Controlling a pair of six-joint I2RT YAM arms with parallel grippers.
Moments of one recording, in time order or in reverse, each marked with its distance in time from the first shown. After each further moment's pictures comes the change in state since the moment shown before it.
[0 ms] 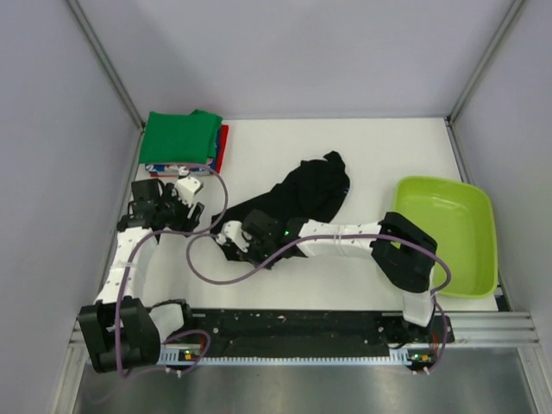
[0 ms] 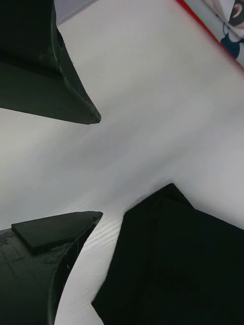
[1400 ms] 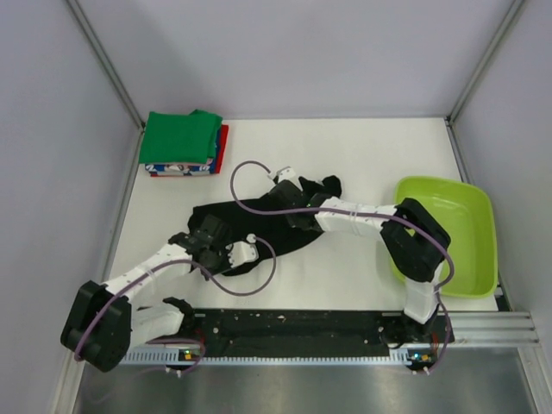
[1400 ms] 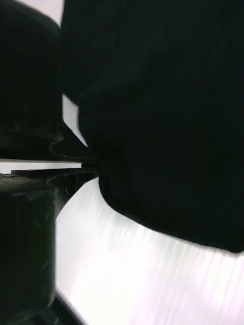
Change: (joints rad) left arm -0.630 0.000 -0.247 -0.193 -0.277 0.126; right arm -0.239 0.008 0.035 0.034 0.591 0.451
